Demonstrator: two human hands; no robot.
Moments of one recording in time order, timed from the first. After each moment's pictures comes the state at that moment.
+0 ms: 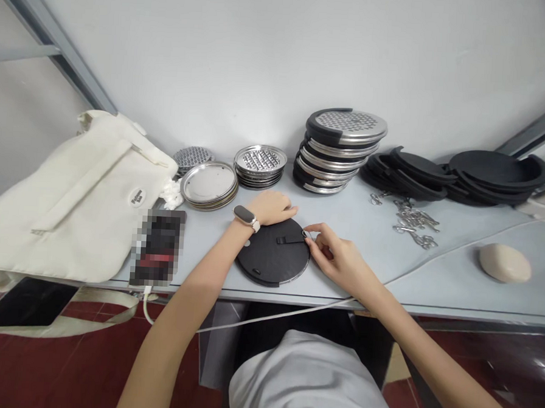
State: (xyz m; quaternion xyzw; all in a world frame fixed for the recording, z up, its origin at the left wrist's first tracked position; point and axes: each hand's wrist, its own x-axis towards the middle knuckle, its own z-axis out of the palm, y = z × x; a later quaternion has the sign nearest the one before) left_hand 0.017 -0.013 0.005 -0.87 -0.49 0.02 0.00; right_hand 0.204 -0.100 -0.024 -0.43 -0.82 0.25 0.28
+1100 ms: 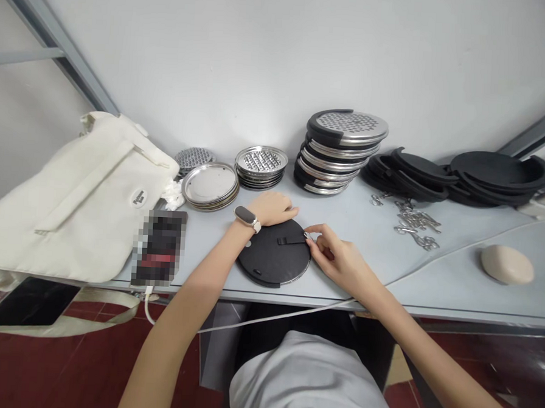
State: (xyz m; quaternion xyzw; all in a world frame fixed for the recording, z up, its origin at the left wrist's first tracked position) left_hand 0.015 -0.015 0.005 -0.88 -0.48 0.00 0.00; right_hand 0.204 -0.101 -0.021 -0.43 -0.83 0.24 0.27
